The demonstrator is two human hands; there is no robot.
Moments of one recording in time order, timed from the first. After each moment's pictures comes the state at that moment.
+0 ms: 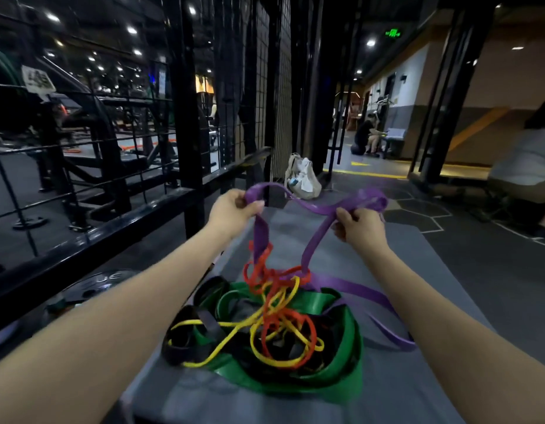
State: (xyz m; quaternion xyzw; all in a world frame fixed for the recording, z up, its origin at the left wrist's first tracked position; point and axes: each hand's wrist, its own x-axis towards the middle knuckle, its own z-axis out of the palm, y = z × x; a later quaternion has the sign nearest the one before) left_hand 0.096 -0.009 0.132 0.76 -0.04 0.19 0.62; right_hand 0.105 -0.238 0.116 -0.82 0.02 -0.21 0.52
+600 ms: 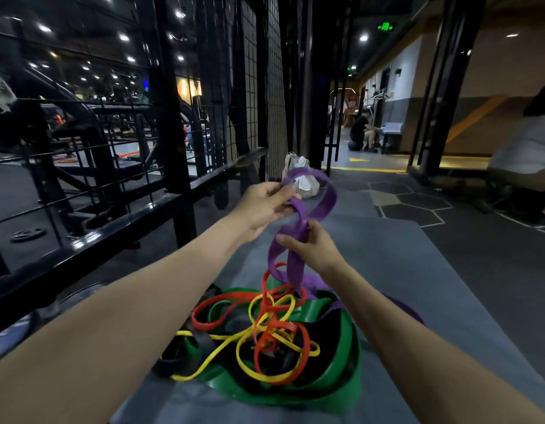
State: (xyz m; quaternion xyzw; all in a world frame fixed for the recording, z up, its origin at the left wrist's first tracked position) left_hand 0.101 -0.073 0.155 0.66 -0.16 0.02 0.74; right_hand 0.108 -0.194 0.080 -0.76 -0.09 -0.08 0.64
